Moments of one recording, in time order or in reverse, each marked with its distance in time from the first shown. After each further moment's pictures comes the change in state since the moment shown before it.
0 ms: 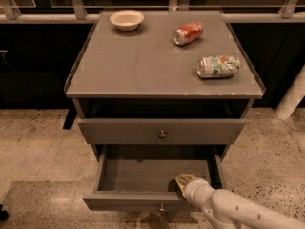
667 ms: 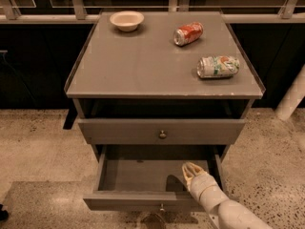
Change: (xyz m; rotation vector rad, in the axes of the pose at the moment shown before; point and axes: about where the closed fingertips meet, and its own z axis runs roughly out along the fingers) arm -0.061 -0.029 -0.055 0.200 -0.235 -0.035
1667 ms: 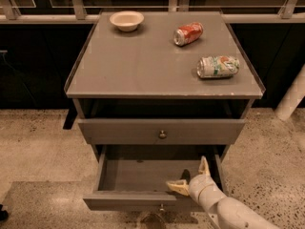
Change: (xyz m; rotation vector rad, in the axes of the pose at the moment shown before) arm 0.010 0.009 0.005 -0.048 0.043 0.002
